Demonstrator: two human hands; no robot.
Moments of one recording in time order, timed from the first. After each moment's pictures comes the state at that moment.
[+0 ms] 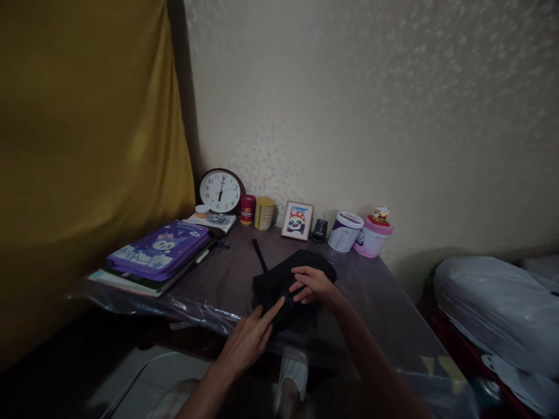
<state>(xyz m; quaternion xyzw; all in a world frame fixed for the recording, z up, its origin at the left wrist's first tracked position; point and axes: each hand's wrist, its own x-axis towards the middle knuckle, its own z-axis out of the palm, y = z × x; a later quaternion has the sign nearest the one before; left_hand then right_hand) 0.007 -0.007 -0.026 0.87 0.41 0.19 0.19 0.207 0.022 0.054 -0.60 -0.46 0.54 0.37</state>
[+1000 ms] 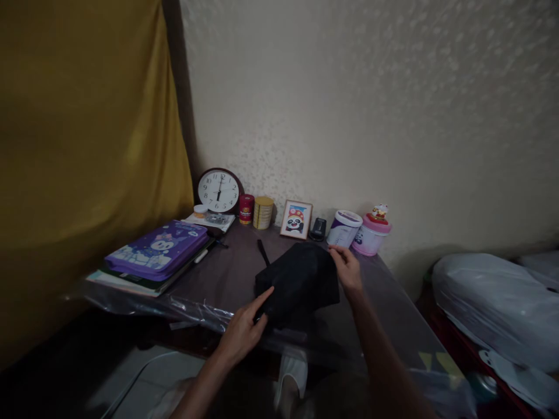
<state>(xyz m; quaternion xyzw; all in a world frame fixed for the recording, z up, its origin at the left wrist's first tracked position) 0.002 0.005 -0.026 0.78 0.37 0.37 0.35 0.268 0.030 0.061 -0.59 -0.50 0.16 0.61</state>
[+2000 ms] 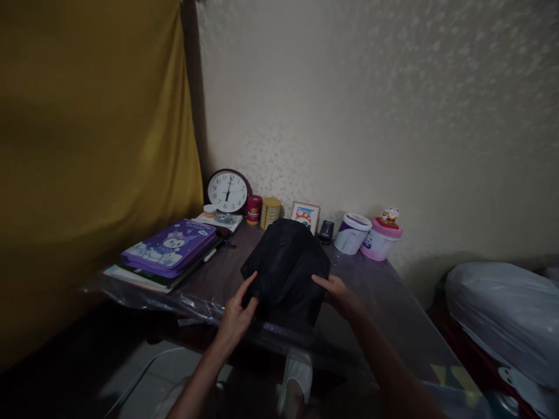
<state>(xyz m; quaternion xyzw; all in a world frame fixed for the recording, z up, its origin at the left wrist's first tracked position) -0.011 0.020 -0.021 0.61 0.46 0.48 0.43 0.233 0.010 0.040 -0.55 -0.42 0.54 0.48</state>
